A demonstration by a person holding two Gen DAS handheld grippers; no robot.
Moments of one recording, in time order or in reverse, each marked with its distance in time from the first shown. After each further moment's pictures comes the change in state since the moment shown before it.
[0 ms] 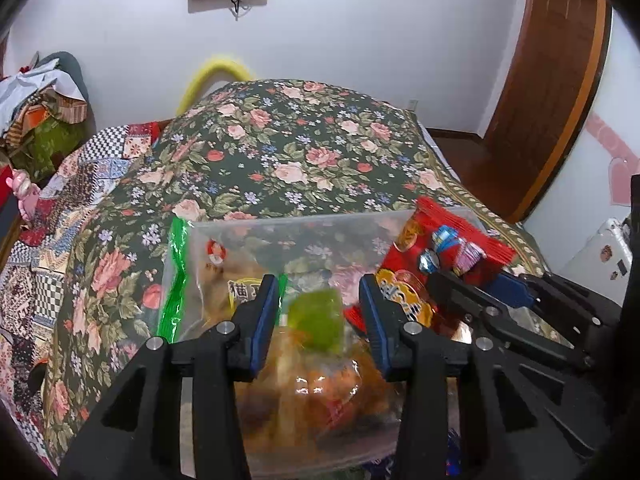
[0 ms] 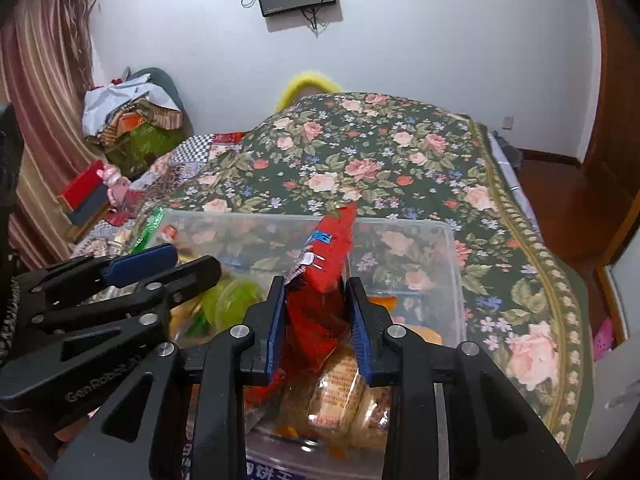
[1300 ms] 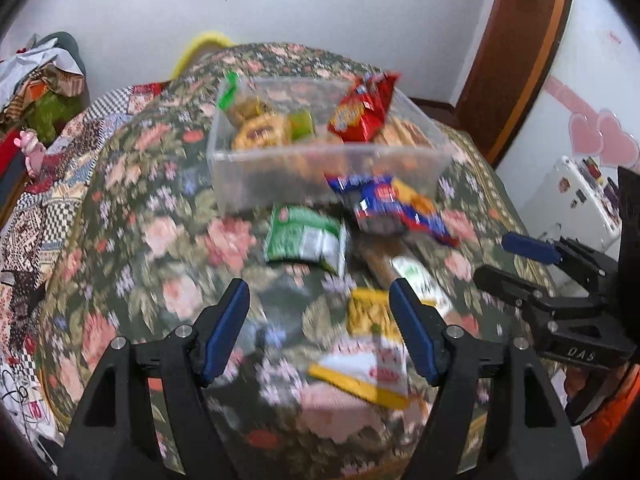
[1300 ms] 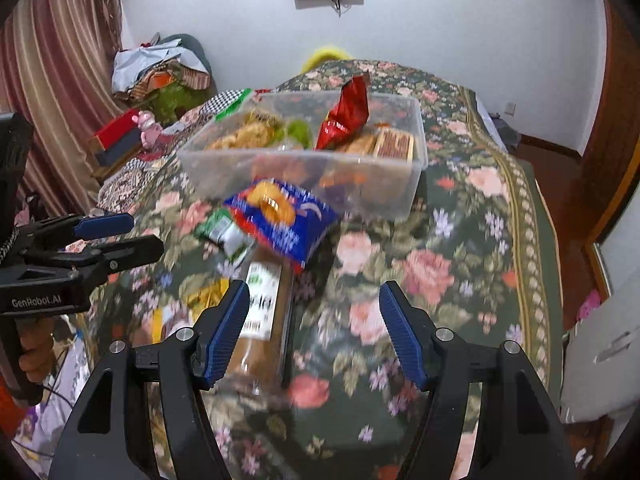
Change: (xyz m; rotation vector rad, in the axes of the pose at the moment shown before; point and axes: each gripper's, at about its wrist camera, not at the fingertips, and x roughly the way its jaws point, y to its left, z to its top) left arm -0.123 -0.001 -0.161 0.034 0.093 -0.071; right arm -0.105 0.014 -0.131 -0.061 0.085 0.033
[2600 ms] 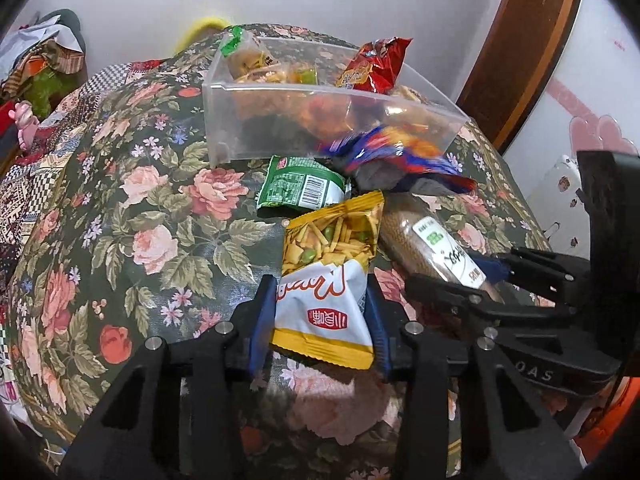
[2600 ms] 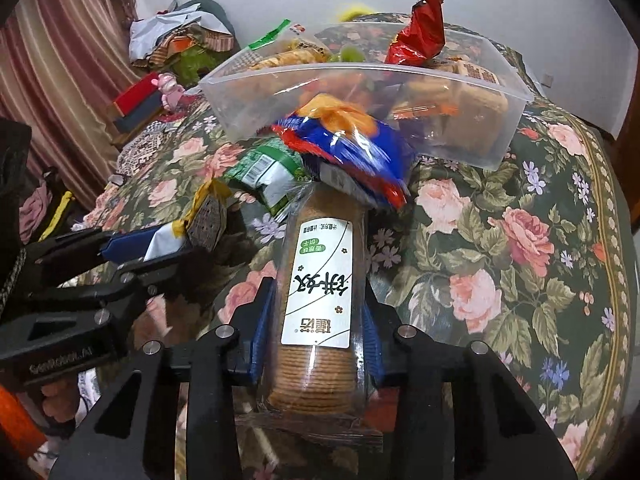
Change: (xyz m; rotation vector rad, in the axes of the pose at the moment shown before) left arm 0.023 0.008 -0.033 -0.053 -0.004 -0.031; right arm 0.050 0.034 -0.020 -0.014 0.131 0.110
